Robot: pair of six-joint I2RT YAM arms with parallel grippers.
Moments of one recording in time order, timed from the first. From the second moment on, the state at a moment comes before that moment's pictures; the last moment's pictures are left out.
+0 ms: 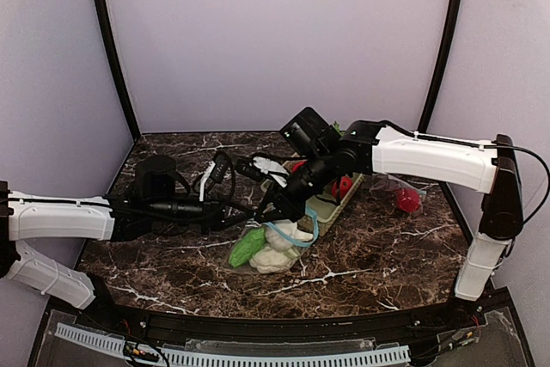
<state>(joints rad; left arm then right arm) -0.80 1.24 0.62 0.33 0.59 -0.41 1.00 1.79 1.58 -0.70 -0.54 -0.17</state>
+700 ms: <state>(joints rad) -0.81 1.13 0.58 0.30 0.45 -0.40 1.01 1.76 1.53 -0.59 -0.54 -0.17</state>
